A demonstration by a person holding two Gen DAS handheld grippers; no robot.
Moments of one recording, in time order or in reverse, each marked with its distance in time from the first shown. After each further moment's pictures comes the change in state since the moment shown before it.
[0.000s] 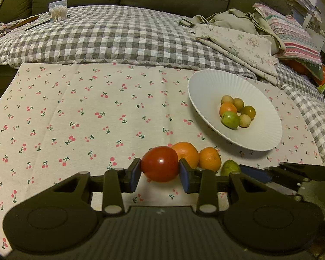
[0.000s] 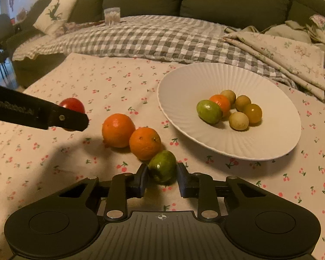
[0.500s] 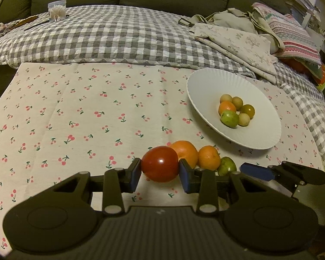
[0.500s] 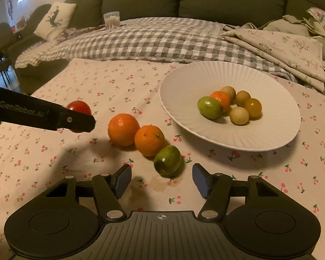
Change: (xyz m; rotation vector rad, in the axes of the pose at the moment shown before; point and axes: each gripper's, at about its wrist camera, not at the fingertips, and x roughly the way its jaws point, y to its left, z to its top) left arm 0.000 0.000 -0.001 0.005 0.005 -0.002; right arm -0.006 -0.001 -0.007 0.033 -0.017 0.018
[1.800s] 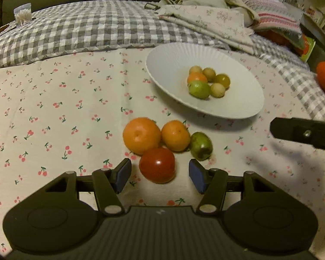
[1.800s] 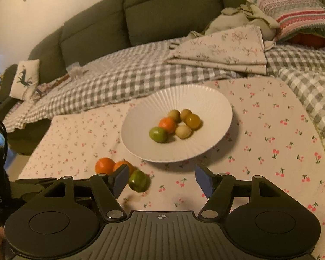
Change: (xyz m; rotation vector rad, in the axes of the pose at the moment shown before) left arm 0.033 -0.040 -0.026 0.141 0.043 -0.059; right arm -0.080 -0.058 0.009 0.324 -0.093 -0.048
